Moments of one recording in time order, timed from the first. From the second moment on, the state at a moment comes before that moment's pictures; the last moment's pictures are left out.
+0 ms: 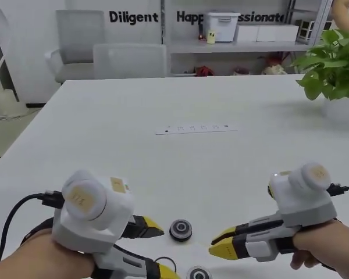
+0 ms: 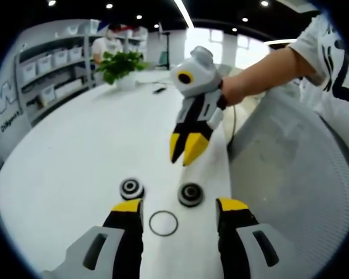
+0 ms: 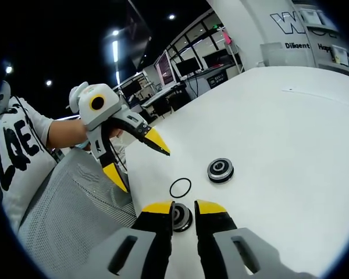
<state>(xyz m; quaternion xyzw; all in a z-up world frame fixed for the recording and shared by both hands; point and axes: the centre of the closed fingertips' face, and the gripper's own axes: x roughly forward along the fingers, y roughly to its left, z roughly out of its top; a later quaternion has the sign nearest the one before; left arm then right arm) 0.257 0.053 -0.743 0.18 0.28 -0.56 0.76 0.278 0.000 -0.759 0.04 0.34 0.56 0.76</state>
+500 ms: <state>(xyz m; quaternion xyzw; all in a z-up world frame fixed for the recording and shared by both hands) 0.256 0.041 -0.751 0.17 0.29 -0.57 0.75 0.270 -0.005 -0.770 0.05 0.35 0.56 0.75</state>
